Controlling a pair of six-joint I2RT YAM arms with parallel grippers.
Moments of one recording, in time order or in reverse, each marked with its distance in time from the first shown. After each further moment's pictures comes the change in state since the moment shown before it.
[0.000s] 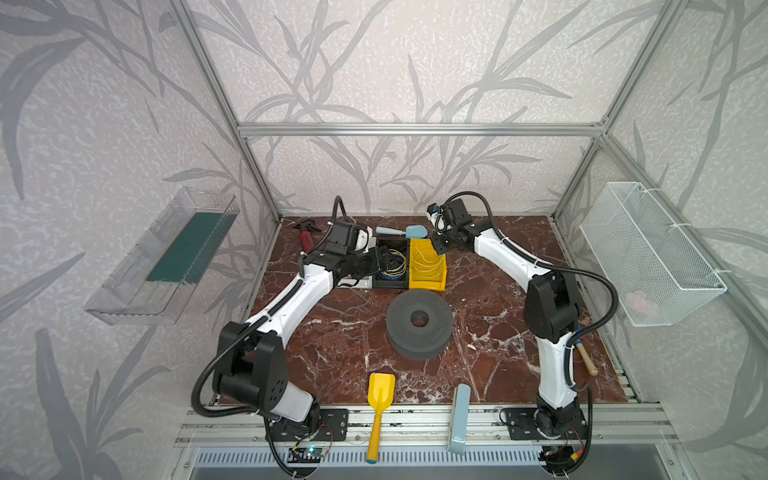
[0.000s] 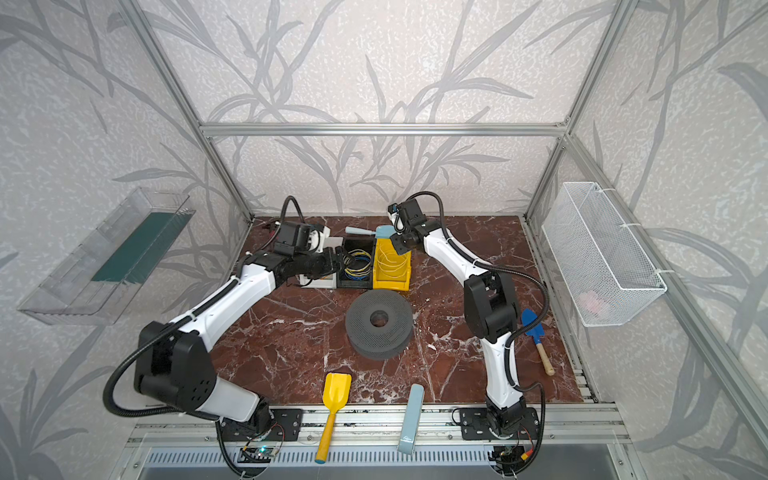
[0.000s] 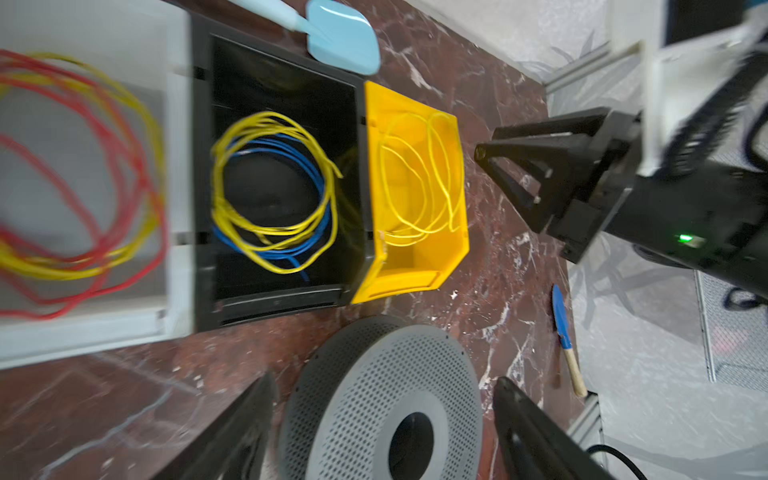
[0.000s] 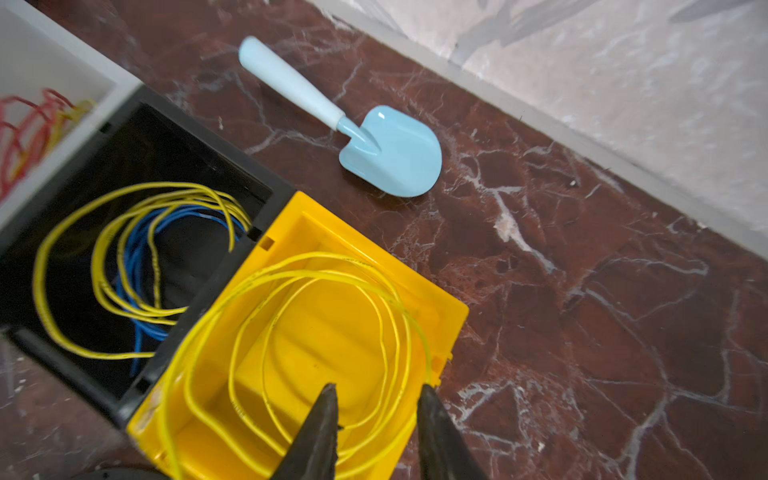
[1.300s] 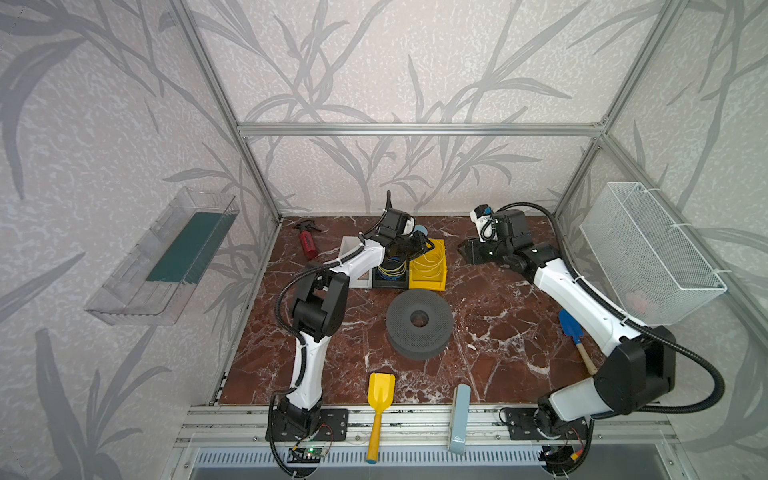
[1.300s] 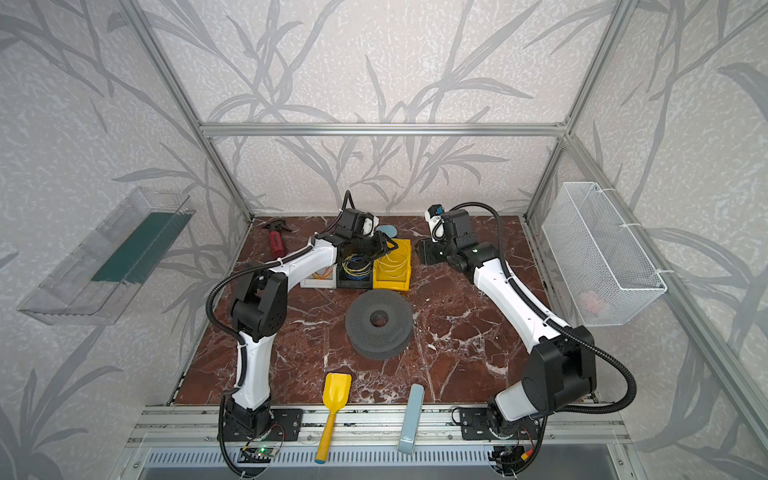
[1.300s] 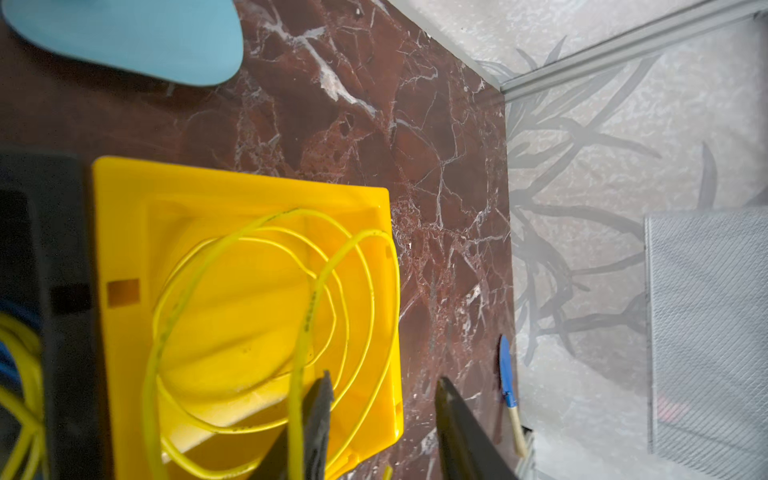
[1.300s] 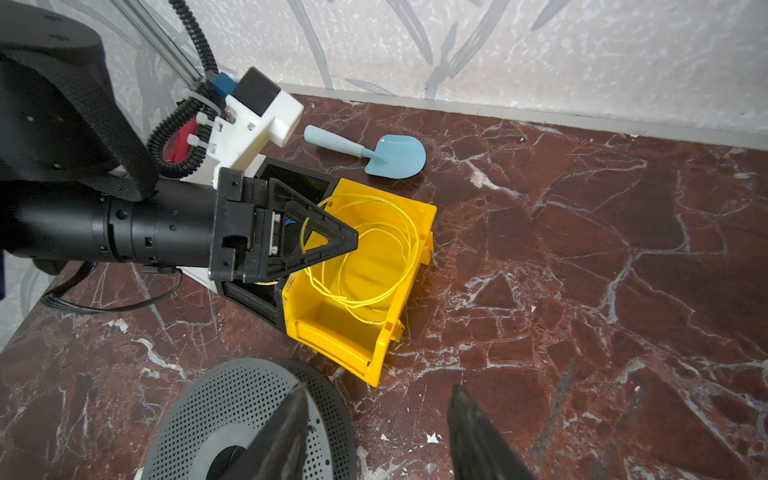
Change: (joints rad) left arm -0.129 0.564 0.444 0.215 0.060 -0.213; right arm -0.108 -0.557 -0.502 0.105 -0.184 0.232
